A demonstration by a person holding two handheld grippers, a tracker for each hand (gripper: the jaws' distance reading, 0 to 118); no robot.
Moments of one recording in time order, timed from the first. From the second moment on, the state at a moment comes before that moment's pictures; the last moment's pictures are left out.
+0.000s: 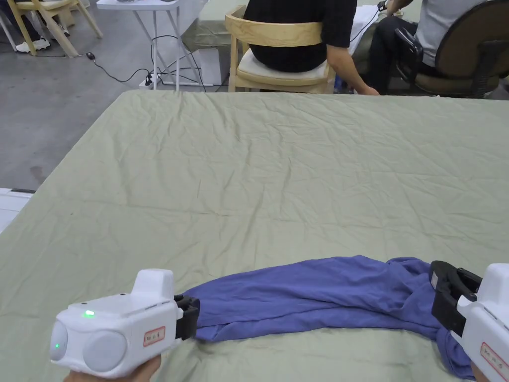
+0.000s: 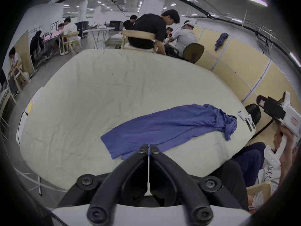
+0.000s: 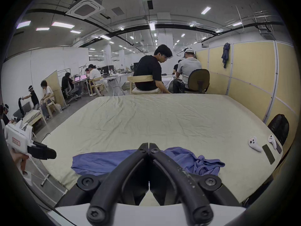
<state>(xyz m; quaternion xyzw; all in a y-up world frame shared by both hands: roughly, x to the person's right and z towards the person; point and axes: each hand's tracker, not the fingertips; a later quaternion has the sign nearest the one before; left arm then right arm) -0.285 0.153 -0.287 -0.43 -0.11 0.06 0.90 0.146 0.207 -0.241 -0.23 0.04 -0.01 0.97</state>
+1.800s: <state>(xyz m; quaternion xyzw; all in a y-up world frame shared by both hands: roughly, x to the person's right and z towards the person) -0.271 0.018 -0.427 -0.56 -0.06 0.05 0.82 0.381 0.073 -0.410 -0.55 -0.05 -0.09 0.83</state>
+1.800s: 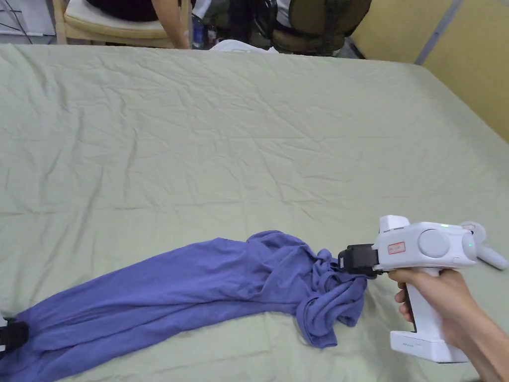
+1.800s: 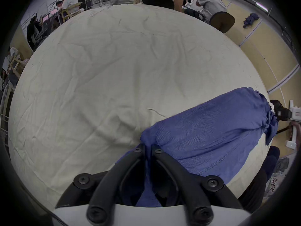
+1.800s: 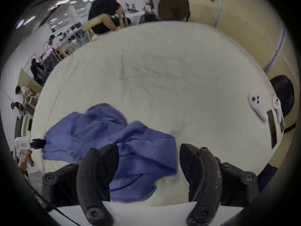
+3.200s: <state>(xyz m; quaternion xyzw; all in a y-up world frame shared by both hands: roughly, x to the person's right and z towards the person) -0.305 0.405 -0.414 -0.20 -0.10 0.01 0.97 0.256 0.436 -0.352 -0.19 0.03 0.02 0.98</state>
